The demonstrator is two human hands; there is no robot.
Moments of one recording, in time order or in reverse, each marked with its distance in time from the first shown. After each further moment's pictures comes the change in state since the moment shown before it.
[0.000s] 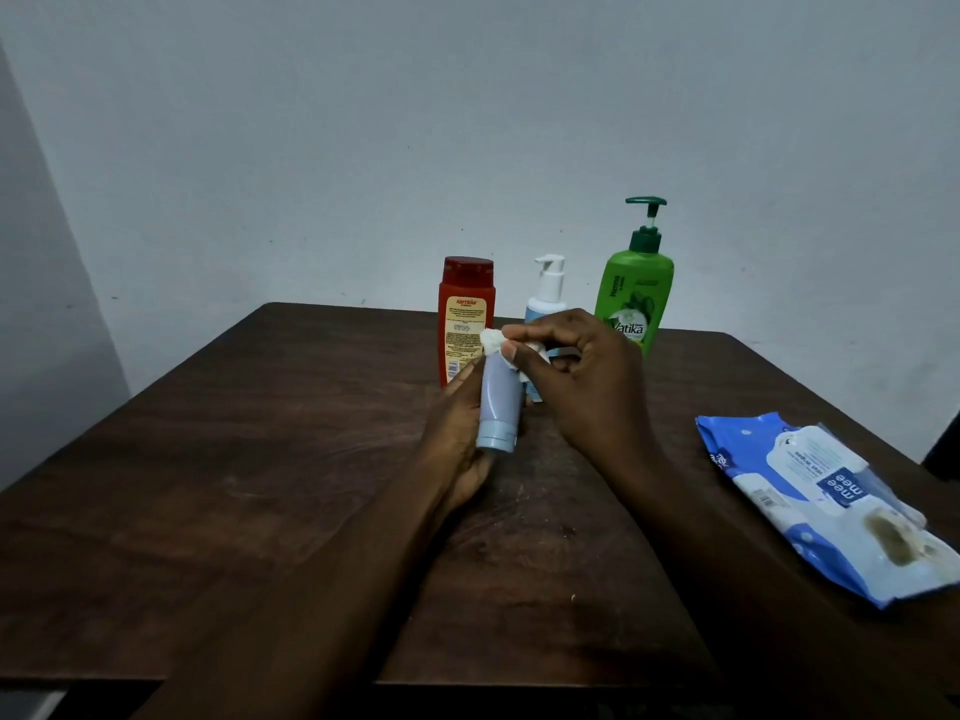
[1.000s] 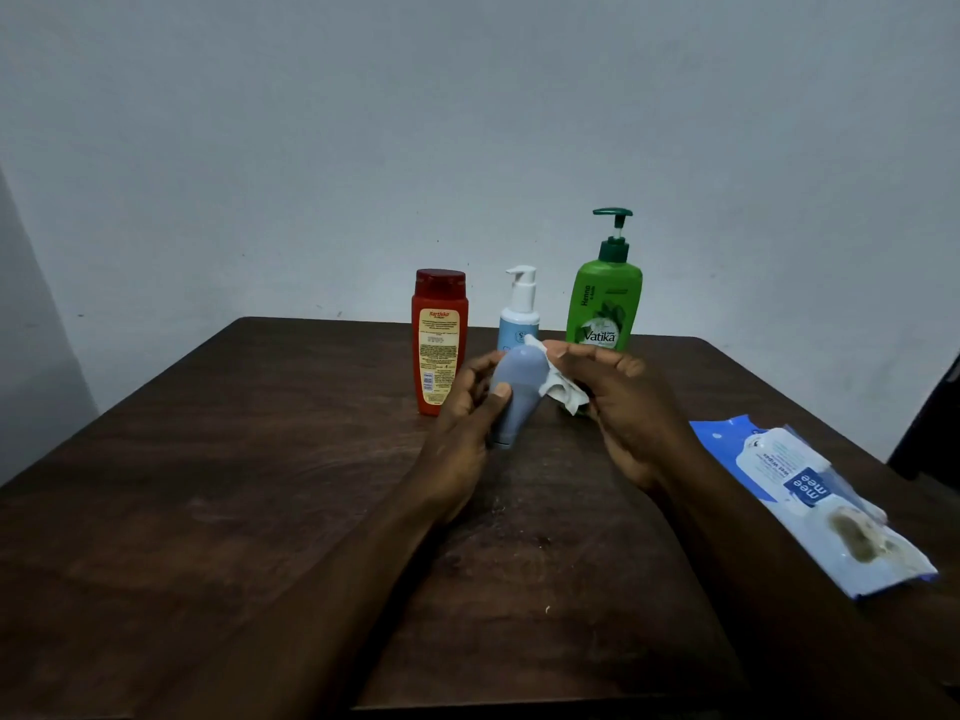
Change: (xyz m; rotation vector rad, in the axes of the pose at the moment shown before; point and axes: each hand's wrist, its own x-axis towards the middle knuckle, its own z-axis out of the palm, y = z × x) left_hand -0.026 -0.008 0.057 0.683 0.166 0.226; right_hand 0.004 0.036 -0.037 0.636 -0.075 0.625
